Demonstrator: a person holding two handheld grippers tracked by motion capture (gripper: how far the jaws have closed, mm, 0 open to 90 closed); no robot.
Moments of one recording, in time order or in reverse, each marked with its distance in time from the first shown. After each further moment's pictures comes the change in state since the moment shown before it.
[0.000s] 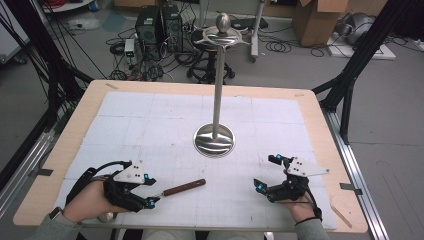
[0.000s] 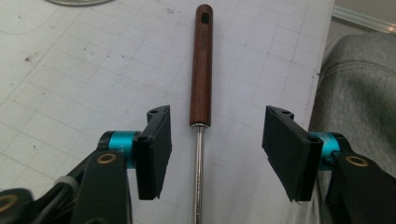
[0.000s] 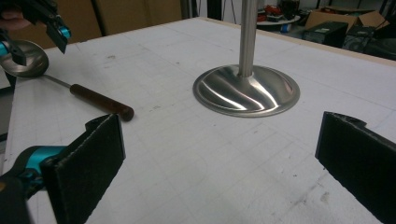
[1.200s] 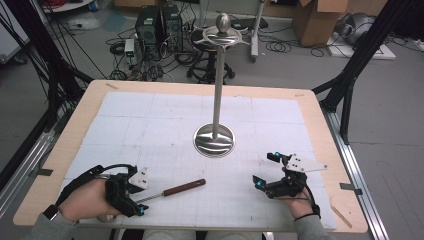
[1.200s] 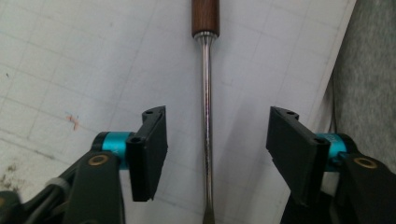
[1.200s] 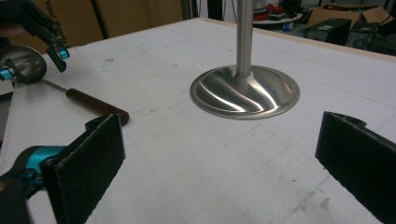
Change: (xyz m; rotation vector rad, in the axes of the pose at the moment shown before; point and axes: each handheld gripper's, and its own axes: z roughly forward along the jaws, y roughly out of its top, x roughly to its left) left arm 0.006 -0.007 0.009 0.347 0.005 0.056; right arm -0.008 0.000 0.007 -0.004 0.011 0.023
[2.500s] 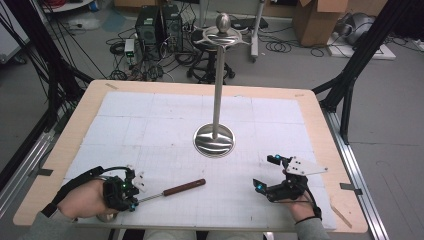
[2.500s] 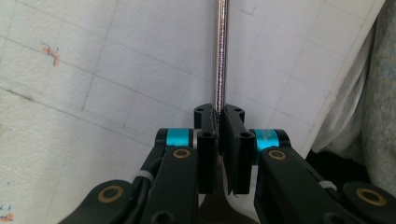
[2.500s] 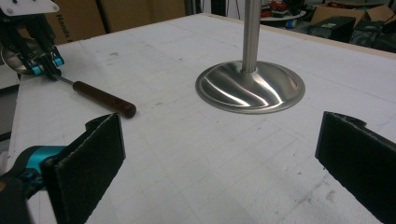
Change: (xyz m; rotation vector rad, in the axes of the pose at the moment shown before) left arm 0.003 -0.010 0.010 0.178 -0.007 -0.045; right arm 0.006 -0.002 -0.004 0.018 0.008 -0.012
